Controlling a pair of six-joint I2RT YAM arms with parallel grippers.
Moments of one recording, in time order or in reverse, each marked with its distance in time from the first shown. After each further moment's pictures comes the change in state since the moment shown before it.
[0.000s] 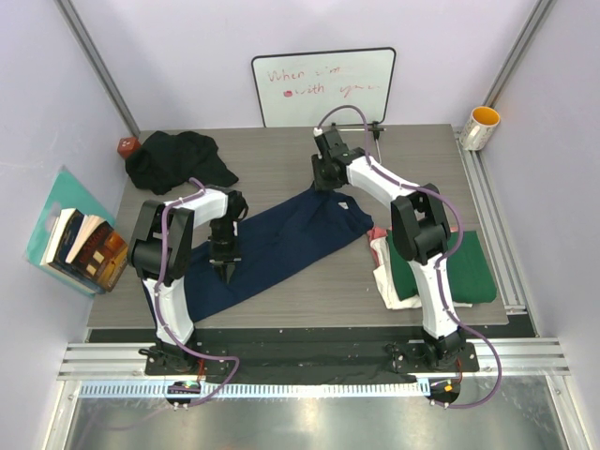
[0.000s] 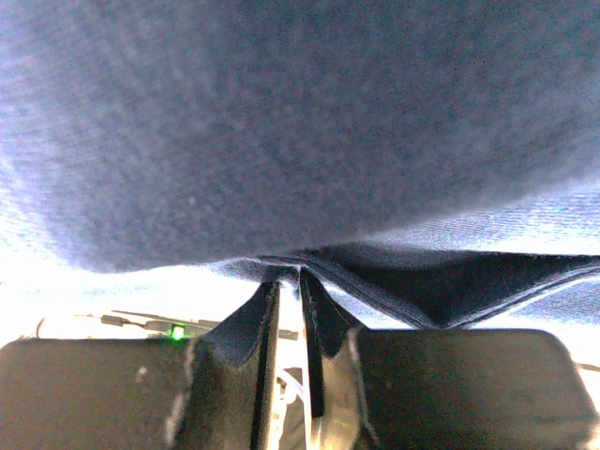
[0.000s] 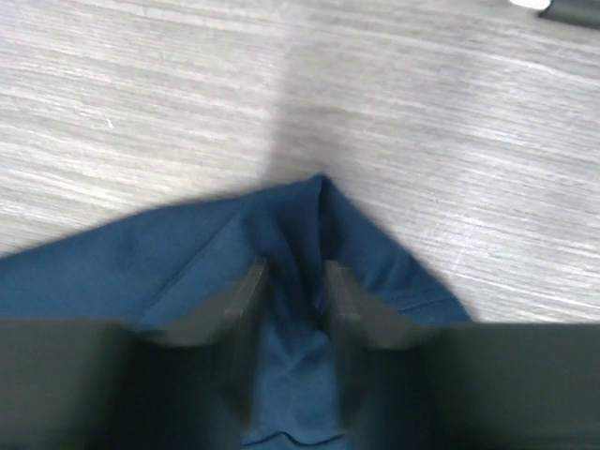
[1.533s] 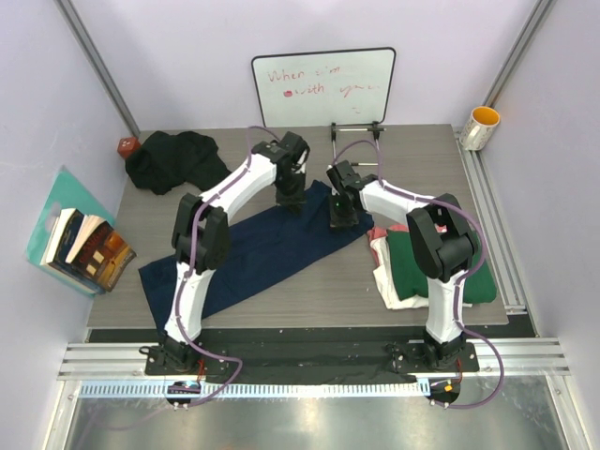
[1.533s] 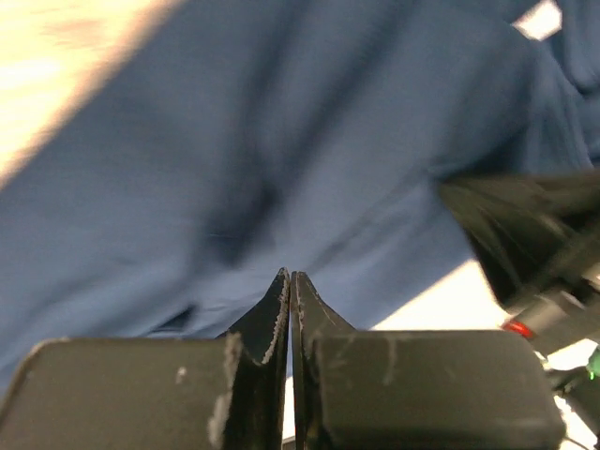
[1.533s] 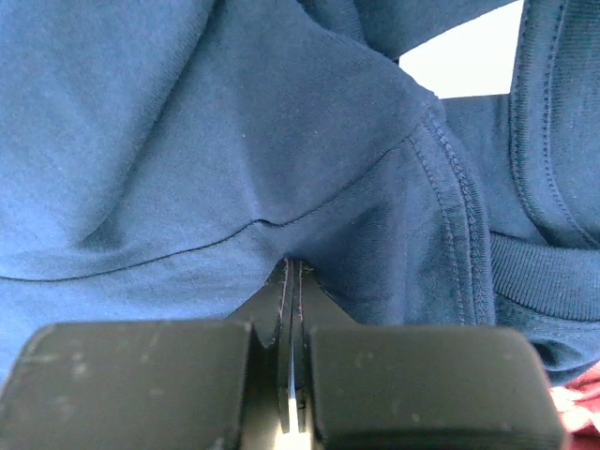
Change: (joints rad) left arm -0.224 0.260 0.784 0.110 0.142 -0.014; right arm 0.021 -0.249 -0.476 -0.003 -0.109 0.103
